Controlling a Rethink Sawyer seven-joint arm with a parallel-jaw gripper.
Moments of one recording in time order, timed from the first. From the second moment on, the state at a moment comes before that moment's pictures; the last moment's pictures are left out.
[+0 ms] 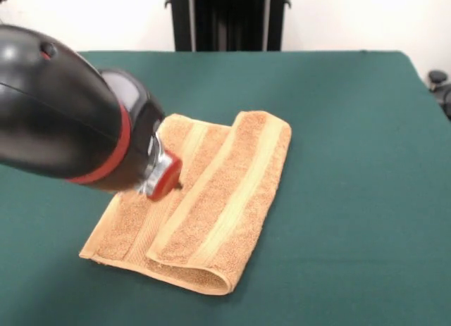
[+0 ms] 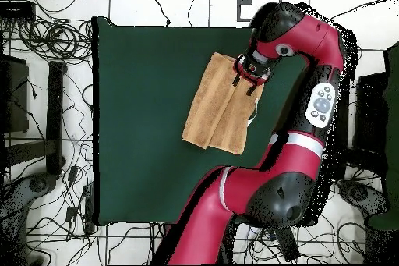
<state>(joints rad) -0.42 0.42 -1.00 0.00 0.95 1.75 1.95</state>
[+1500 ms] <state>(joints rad) -0.41 0.51 -0.96 -0.02 1.06 1.56 1.76</state>
